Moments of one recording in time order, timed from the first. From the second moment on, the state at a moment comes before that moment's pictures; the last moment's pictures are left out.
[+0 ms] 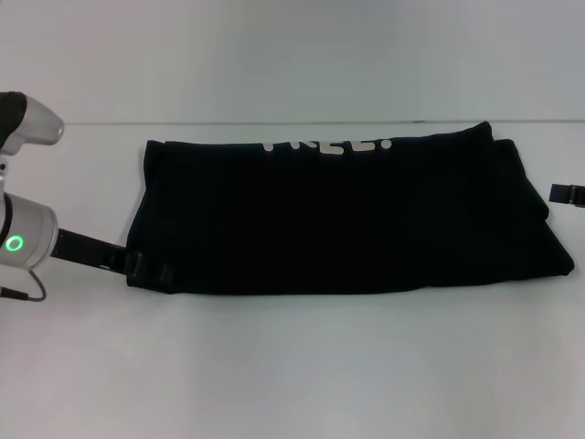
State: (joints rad) left arm -0.69 -2.07 0.73 0.85 2.61 1.34 -2.27; right arm 0.62 1.88 -0.36 -0.53 -2.27 -1.30 1.95
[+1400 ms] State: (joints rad) left arm -0.69 -2.06 0.72 0.83 2.61 1.32 -2.22; right arm 0.62 1.91 -0.50 -0.51 -2.35 -1.20 2.03
